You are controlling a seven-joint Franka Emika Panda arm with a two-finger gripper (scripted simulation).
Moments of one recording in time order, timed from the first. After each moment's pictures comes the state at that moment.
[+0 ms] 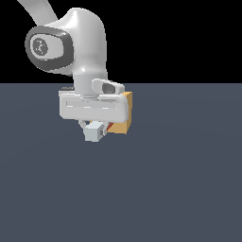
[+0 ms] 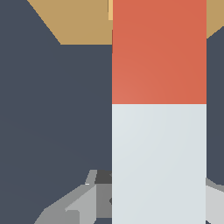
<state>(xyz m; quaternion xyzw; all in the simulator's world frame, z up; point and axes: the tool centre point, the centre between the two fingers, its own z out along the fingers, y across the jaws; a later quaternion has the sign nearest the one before) -0.079 0.038 0.055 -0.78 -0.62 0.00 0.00</state>
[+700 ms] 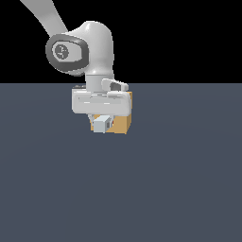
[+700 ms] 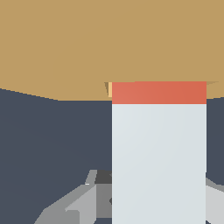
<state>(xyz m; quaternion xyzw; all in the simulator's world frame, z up) -0.066 0.098 0.056 -0.78 -0.62 0.00 0.00</state>
